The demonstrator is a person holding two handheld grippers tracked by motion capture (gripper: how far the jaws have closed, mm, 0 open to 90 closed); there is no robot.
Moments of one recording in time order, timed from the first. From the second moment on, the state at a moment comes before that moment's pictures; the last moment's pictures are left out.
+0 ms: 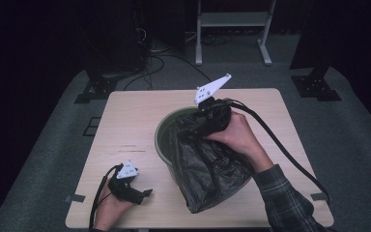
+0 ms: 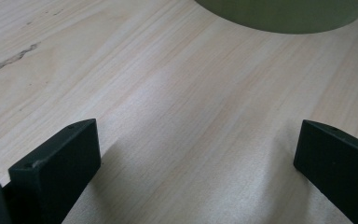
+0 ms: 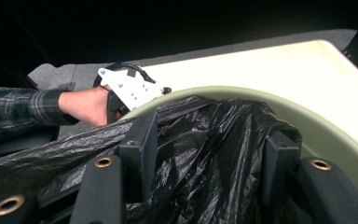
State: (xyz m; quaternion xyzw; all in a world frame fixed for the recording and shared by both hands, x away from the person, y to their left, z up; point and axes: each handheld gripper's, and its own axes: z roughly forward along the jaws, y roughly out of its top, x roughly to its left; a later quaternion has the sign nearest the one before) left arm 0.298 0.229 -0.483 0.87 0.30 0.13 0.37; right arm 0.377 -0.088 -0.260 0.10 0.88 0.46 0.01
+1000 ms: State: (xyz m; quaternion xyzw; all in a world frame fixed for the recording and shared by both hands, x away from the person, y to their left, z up) left arm 0.329 0.200 -0.297 0.85 0.17 0.13 0.49; right arm 0.385 -0.084 -0.265 0.08 0.88 0.47 -0.02
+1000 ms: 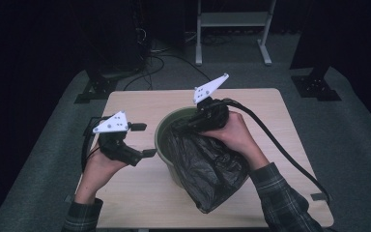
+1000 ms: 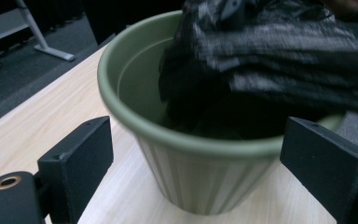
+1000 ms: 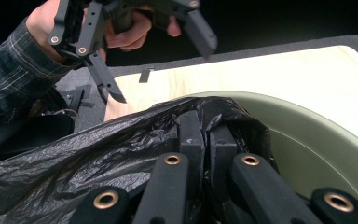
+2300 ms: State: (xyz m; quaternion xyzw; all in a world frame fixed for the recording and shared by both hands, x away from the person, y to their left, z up) left arm 0.362 0.167 -0.287 0.87 0.18 0.06 0.45; right arm 0.380 -0.178 -0.263 0.14 0.86 0.50 0.00
